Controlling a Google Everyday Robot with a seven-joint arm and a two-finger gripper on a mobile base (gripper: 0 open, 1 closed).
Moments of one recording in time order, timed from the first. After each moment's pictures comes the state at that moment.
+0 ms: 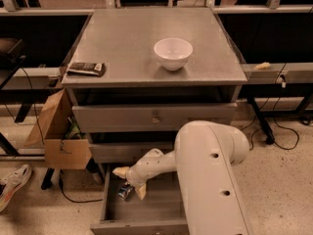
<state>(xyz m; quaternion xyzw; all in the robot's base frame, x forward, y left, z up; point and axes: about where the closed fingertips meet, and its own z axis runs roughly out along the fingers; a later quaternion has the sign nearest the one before) 0.593 0.130 0.274 -0.93 0.28 0.01 0.24</state>
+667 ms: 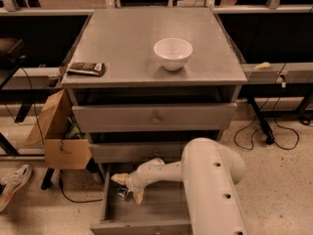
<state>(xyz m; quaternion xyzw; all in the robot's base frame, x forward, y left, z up) 0.591 0.150 0.213 -0.93 0.25 0.04 0.28</state>
